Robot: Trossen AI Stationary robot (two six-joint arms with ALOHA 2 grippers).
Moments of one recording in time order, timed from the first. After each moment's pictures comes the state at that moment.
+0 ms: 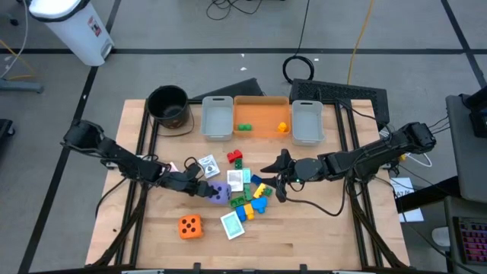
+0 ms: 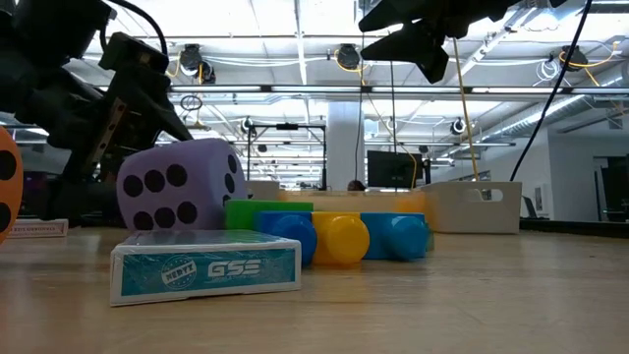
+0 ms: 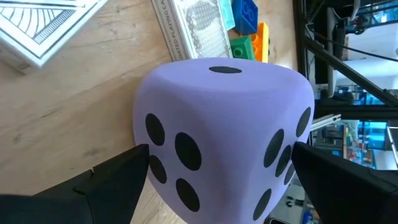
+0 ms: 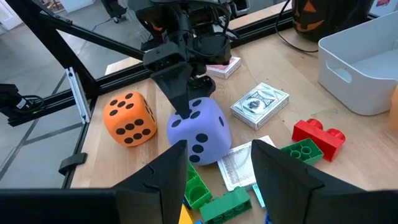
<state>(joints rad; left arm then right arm) -0.35 1.32 0.27 0.48 -0.17 -1.50 0.26 1.32 0.82 0.13 0.28 0.45</state>
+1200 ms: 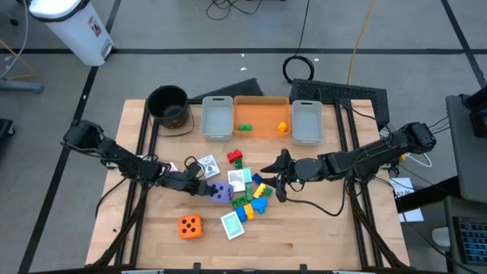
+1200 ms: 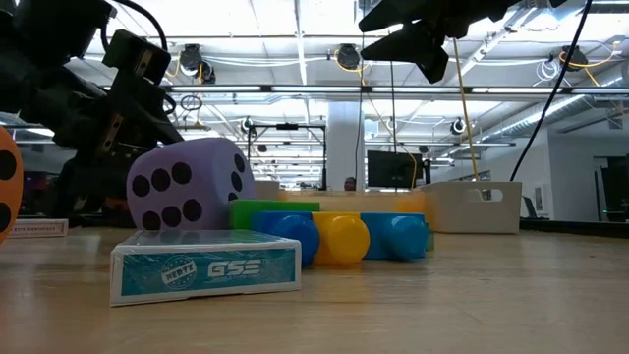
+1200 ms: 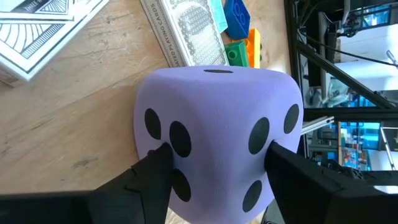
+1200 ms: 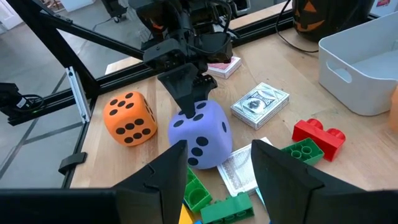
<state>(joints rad) -0.35 1.32 0.27 0.47 -0.16 -1.50 0.26 1.32 0.82 0.13 0.28 0.45</state>
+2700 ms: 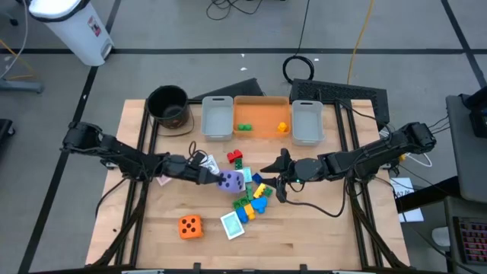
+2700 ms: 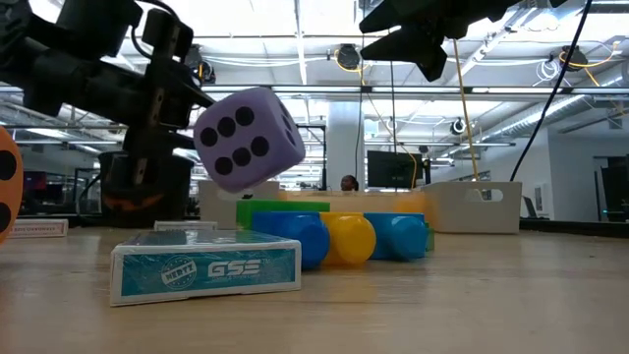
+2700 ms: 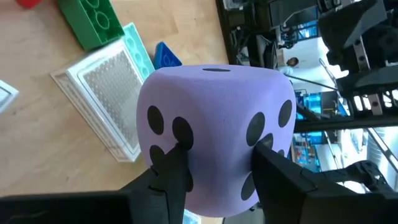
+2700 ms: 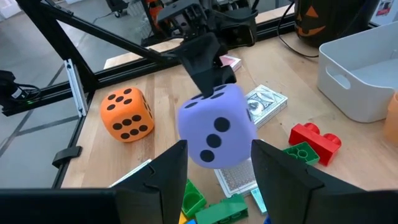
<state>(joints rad) -0.14 1.31 0.27 0.77 -0.01 -1.34 0.26 1.32 0.82 0.12 0.28 0.40</state>
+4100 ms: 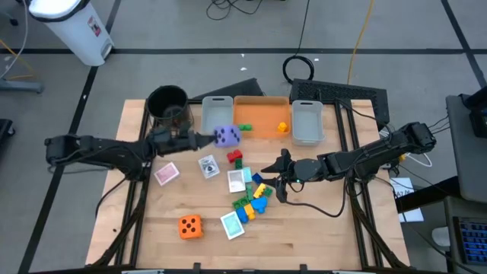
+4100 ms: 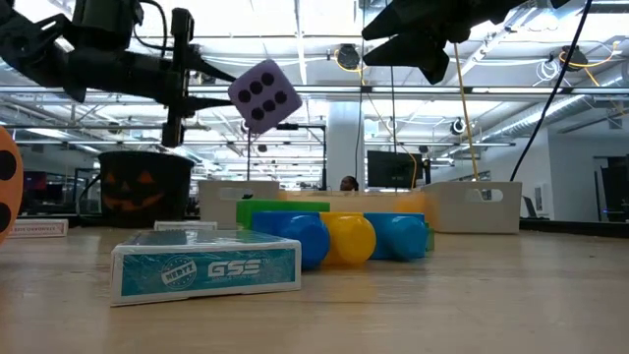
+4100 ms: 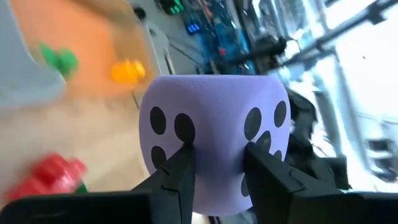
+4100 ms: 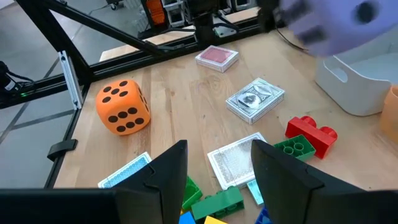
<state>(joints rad) 0.27 1.02 0.29 0.71 0.02 -1.21 0.26 1.32 0.82 0.09 0.28 0.40</state>
